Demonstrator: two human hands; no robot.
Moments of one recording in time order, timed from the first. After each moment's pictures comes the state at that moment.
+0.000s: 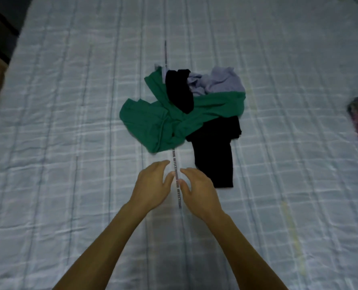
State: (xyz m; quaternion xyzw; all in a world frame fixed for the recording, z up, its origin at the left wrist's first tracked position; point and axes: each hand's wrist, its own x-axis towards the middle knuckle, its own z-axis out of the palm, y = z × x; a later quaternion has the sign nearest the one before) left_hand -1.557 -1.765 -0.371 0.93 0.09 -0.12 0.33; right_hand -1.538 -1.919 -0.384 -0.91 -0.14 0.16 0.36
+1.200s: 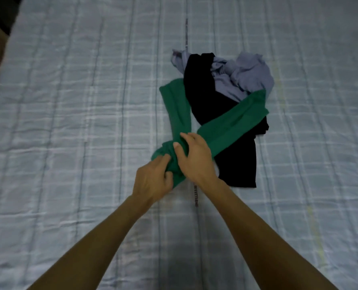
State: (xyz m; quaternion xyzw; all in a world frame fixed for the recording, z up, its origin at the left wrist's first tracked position) left_hand -1.568 -1.708 -0.439 0.95 0.03 0.06 0.29; right_hand -1.488 -1.825 -0.414 -0.92 -0.13 0.14 0.35
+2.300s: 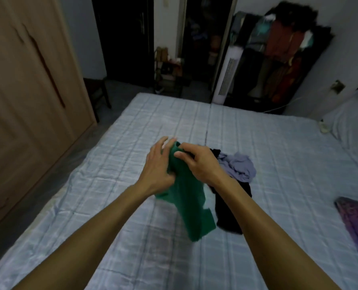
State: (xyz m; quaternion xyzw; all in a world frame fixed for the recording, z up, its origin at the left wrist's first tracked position) left_hand -1.707 -1.668 -0.120 0.93 0.09 0.18 0.32; right_hand -1.627 -1.808 -0.070 -0.80 -0.46 0.02 0.39
